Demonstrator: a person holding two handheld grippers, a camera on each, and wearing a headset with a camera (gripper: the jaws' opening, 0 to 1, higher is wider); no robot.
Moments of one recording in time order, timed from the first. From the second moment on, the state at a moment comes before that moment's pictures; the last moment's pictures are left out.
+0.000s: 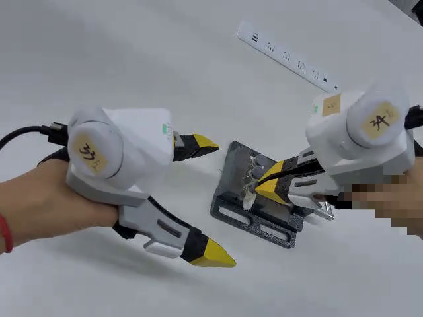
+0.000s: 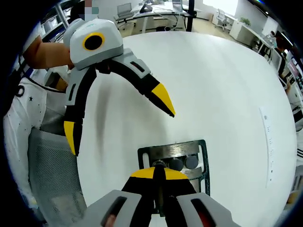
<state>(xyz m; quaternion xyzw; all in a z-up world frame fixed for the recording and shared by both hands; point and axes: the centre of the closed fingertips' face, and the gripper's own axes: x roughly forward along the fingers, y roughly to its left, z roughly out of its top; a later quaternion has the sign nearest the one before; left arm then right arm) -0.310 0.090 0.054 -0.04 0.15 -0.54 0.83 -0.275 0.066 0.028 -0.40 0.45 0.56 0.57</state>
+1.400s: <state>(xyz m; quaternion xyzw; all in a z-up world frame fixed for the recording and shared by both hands) -0.308 0.090 0.060 -0.05 0.13 -0.53 0.84 -0.277 0.068 0.025 -0.43 0.46 0.56 0.54</state>
